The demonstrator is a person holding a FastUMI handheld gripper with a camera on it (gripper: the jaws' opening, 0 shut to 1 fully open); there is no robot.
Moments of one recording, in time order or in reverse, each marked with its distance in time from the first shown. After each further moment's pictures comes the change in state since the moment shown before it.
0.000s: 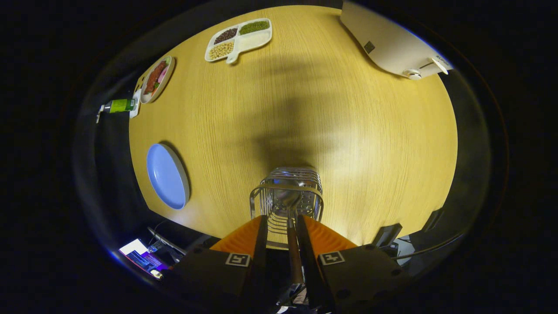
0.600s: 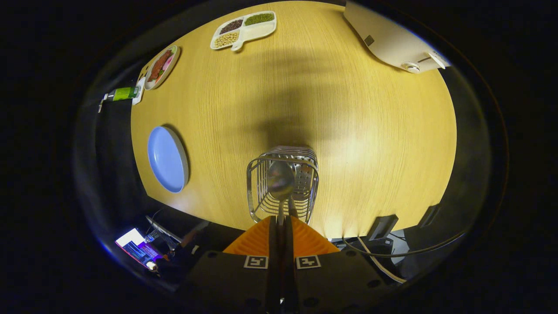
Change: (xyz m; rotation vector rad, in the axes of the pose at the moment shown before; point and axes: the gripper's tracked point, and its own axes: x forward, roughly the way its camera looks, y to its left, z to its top) arm -0.002 -0.011 -0.031 -0.011 0.184 -0.021
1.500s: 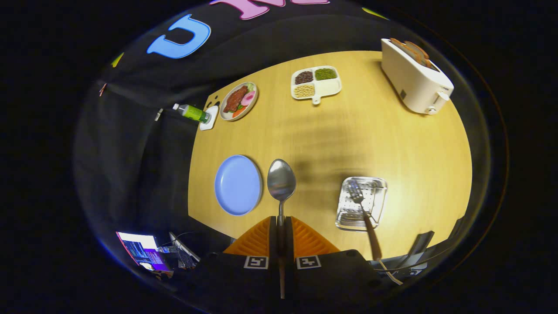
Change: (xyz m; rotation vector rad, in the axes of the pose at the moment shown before) arm -0.076 0.088 -0.018 -0.099 -0.468 0.248
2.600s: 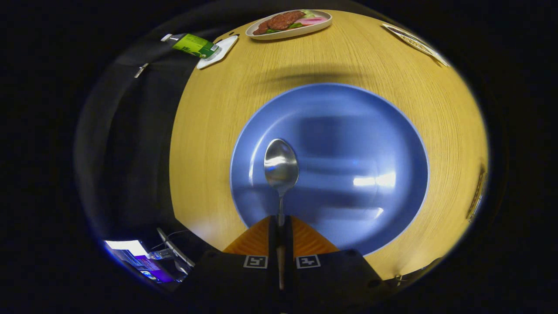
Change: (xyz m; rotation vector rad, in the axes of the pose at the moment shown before) arm 0.277 0.211 -0.078 -0.065 0.210 0.030
